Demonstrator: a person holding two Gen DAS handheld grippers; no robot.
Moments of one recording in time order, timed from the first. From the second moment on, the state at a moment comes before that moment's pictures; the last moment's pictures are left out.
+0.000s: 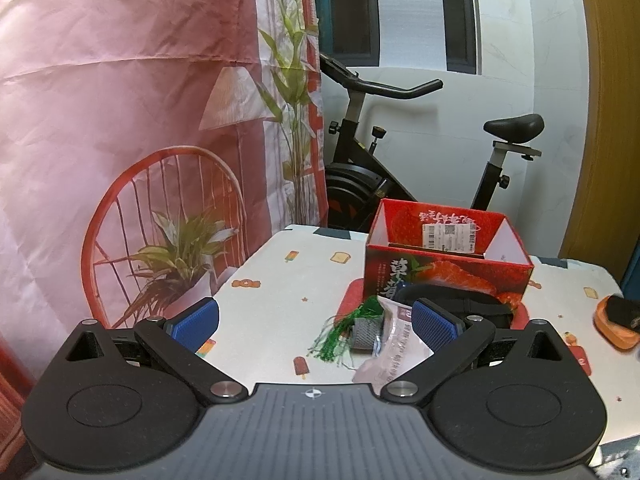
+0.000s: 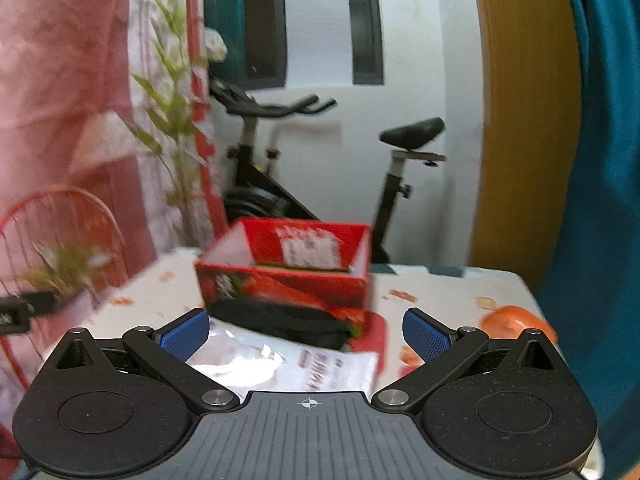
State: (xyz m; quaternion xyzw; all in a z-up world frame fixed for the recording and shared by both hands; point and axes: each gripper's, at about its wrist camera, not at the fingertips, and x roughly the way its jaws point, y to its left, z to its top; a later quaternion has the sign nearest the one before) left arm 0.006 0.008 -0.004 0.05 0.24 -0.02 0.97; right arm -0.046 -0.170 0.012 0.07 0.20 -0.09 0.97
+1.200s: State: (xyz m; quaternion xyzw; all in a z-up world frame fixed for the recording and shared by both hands) left arm 0.142 0.004 -0.106 0.07 0.33 -0.06 0.94; right arm 0.076 -0.228 -0.119 0.09 0.33 -0.07 0.94
